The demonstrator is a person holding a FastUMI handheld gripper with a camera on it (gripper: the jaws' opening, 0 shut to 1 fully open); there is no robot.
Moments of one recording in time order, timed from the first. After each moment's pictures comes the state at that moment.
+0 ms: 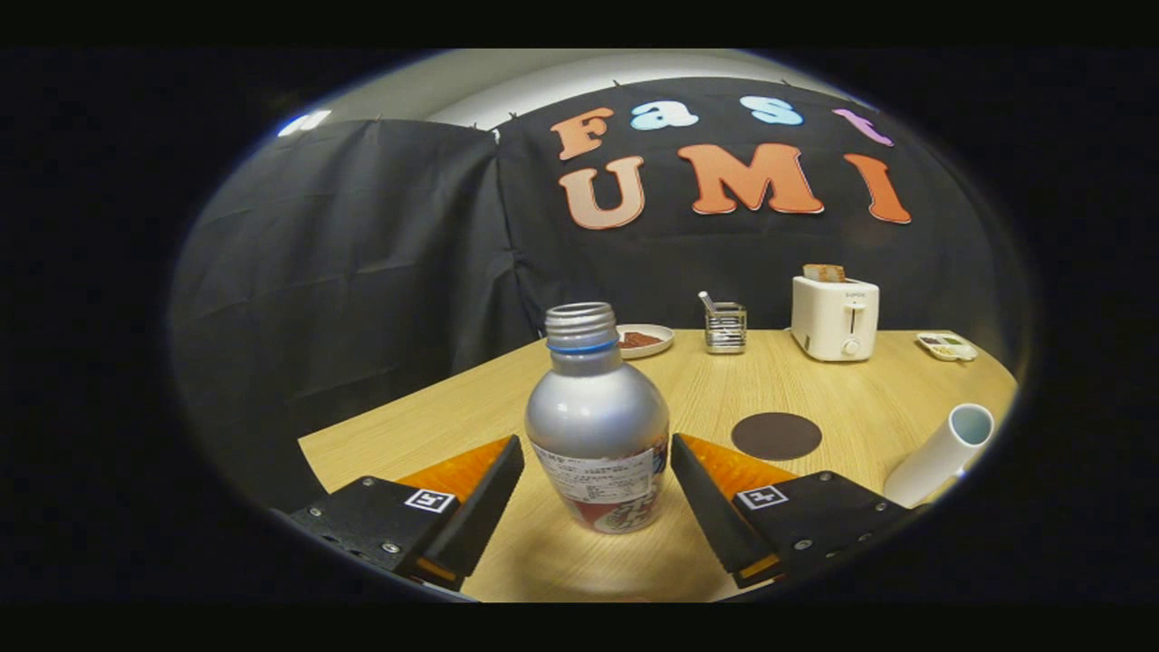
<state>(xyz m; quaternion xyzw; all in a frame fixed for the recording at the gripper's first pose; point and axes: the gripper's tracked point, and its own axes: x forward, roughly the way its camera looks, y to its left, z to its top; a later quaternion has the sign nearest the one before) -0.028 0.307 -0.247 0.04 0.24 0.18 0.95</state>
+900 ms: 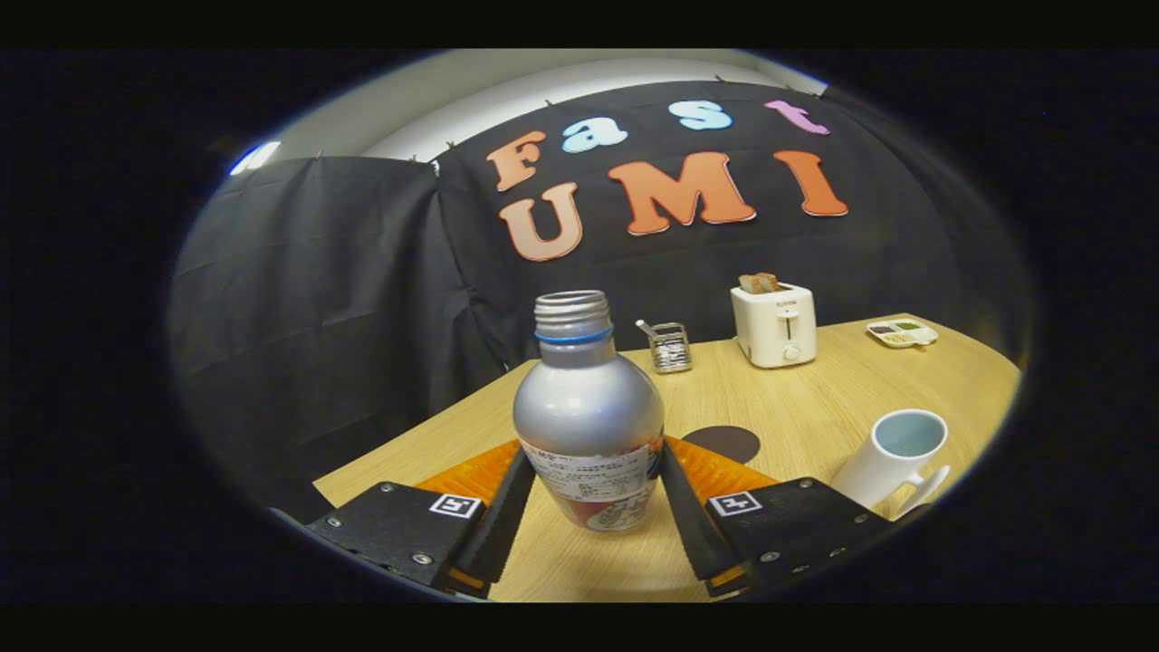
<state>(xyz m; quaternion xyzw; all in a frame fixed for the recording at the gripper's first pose) -0.024 0.240 -0.192 0.12 0.21 0.11 0.96</state>
